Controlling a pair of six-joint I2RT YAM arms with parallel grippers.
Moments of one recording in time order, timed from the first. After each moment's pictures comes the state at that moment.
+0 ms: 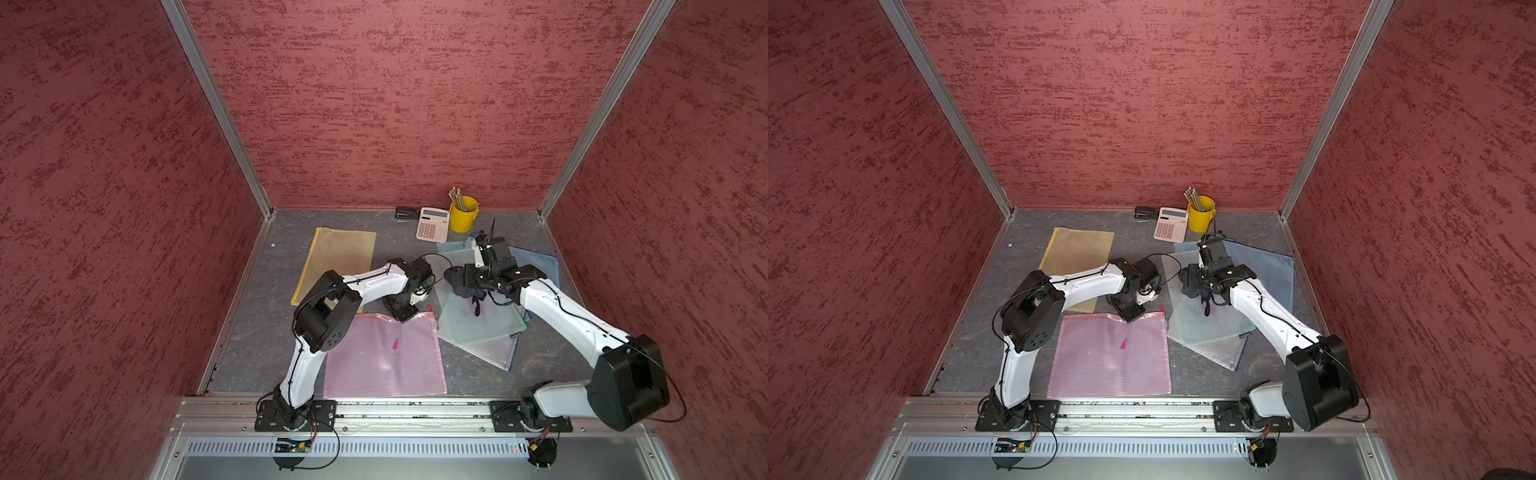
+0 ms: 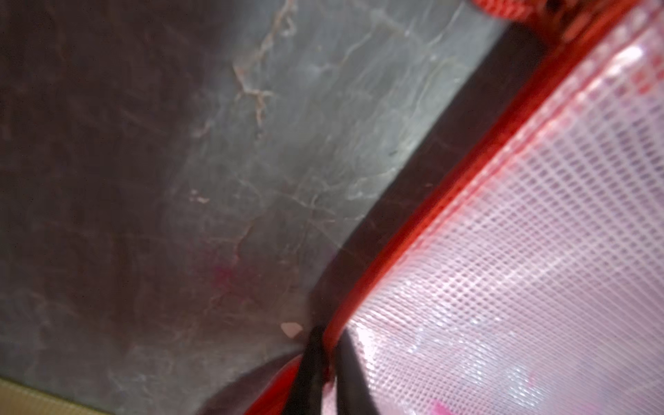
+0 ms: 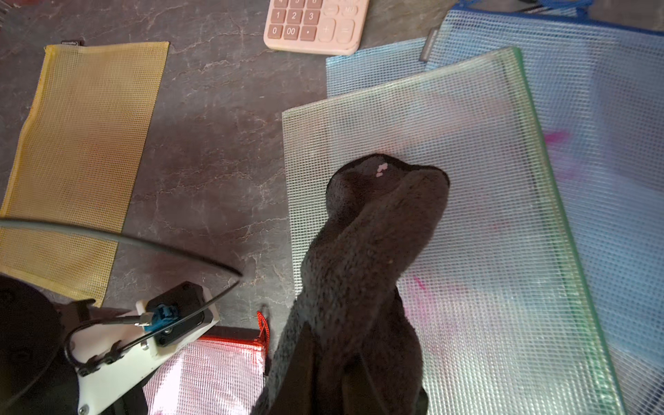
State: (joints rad) left arm -0.79 2.09 1.51 -1.02 0.00 0.15; right arm 0.36 1.37 1.02 -0.52 -0.01 0.38
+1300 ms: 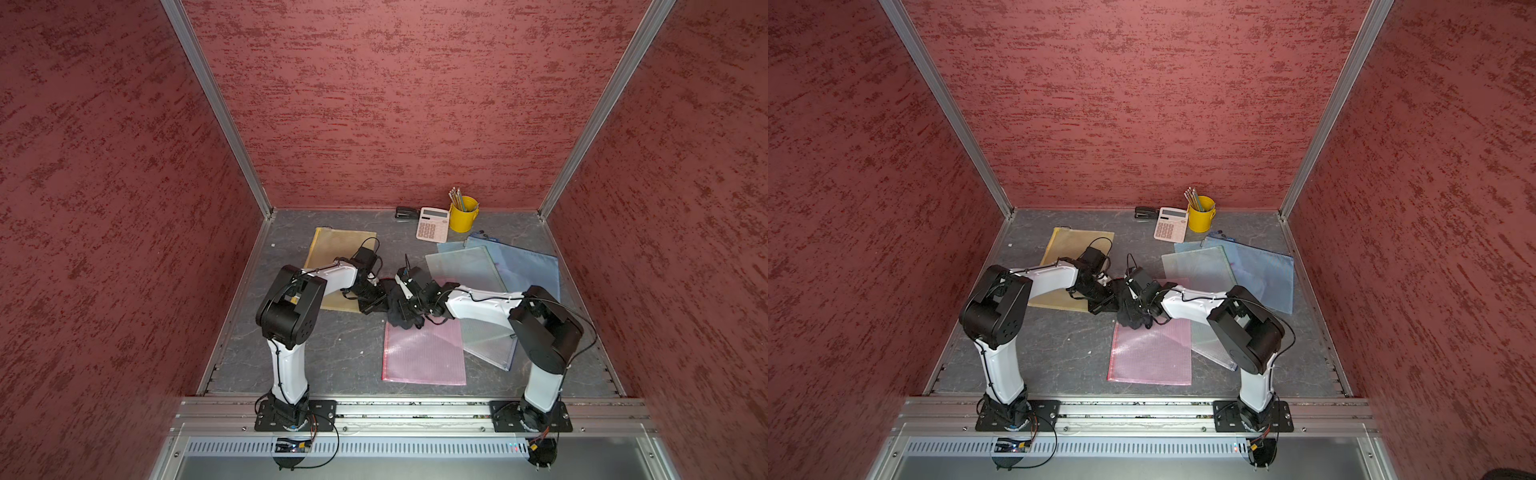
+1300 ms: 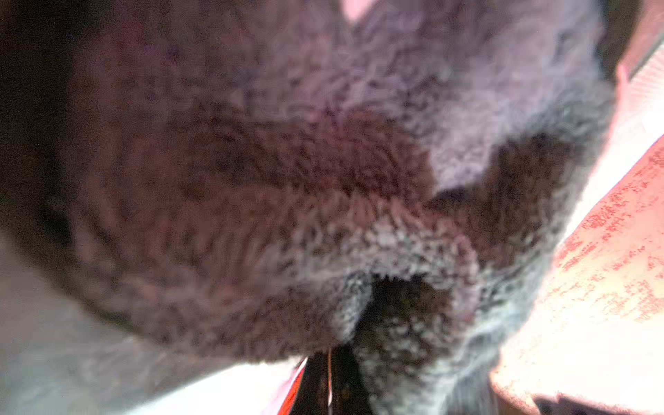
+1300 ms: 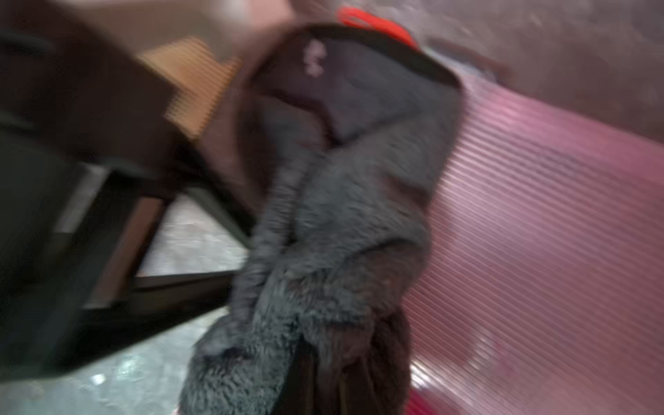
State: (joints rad) left arm -0.41 1.92 1.14 -0.59 0.59 -0.77; right arm 0.79 1.84 1.08 -0.25 -0.06 0.42
